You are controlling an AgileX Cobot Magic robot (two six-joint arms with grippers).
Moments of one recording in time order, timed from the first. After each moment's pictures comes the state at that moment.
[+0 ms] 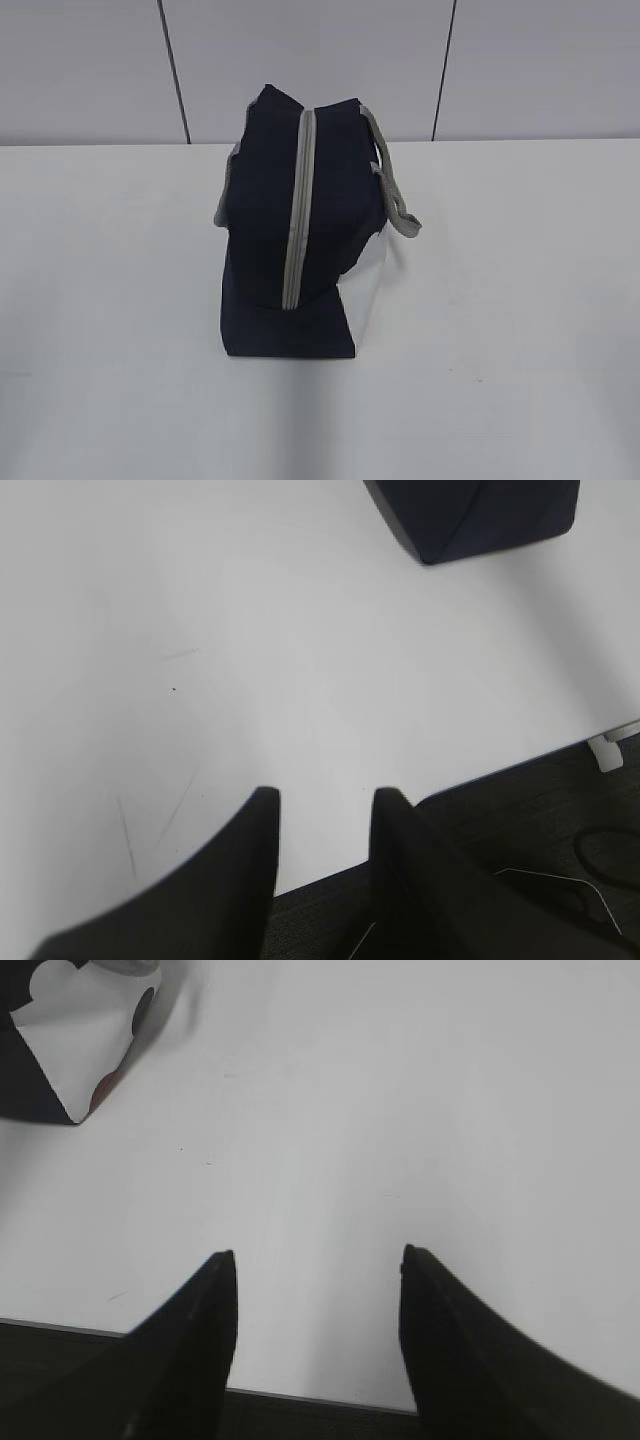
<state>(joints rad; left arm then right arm) -0.16 0.30 -0.53 -0.14 1.11 0.17 -0.04 0.05 -0.50 0.04 1.14 -0.16</state>
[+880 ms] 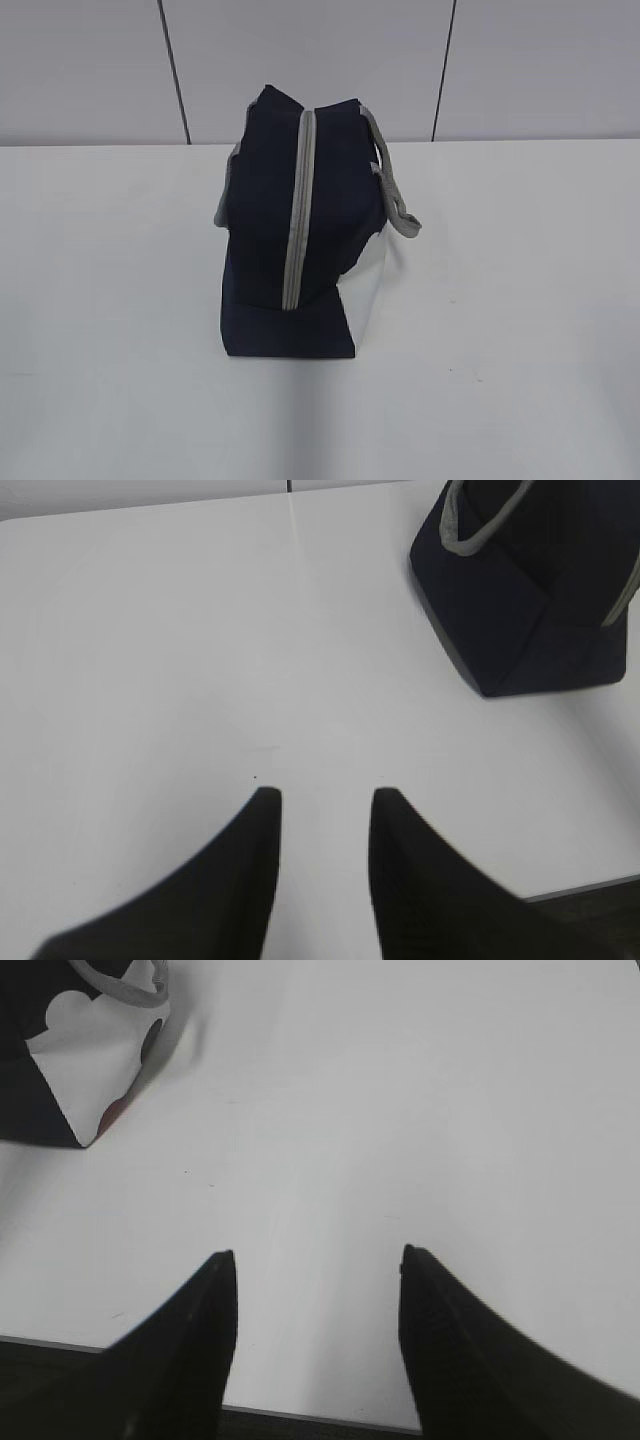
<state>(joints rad) 0.00 -0.01 -0.52 -0.14 1.11 0.17 -0.04 -0.02 -0.50 0.04 1.14 -0.16</state>
